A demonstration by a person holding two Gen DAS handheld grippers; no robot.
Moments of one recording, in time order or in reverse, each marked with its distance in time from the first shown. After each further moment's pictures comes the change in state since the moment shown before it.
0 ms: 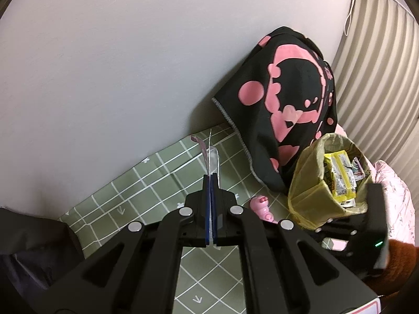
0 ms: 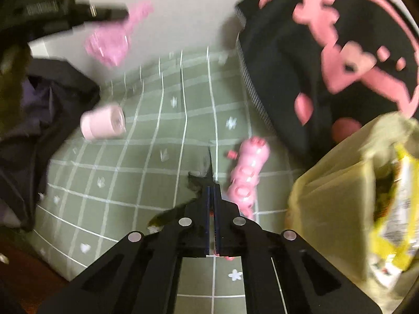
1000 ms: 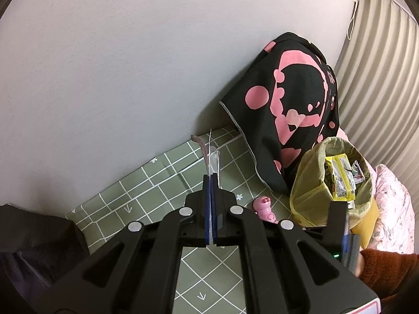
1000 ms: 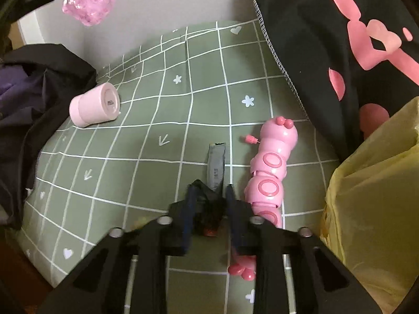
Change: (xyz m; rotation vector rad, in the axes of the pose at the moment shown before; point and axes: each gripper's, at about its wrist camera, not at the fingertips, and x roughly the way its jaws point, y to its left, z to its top) left arm -0.009 0.011 0.000 -0.024 -0.005 0.016; right arm 0.057 0.007 -0.014 0.006 0.075 0.067
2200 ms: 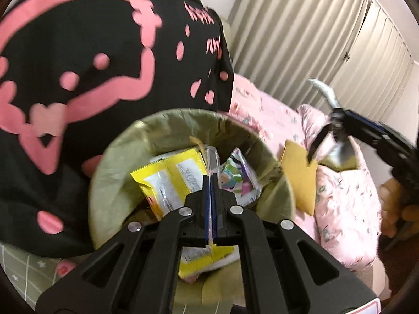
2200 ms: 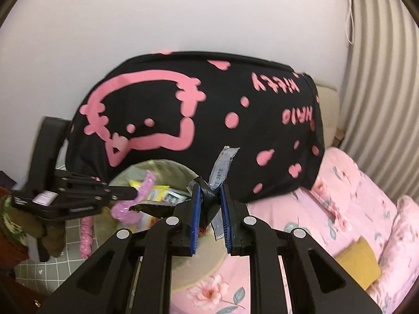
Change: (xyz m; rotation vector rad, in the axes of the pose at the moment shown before) left arm 0.159 -0.290 0.013 0.318 0.211 -0.496; right arm -0.292 -0.194 -0.062 0.363 -0.356 -0.537
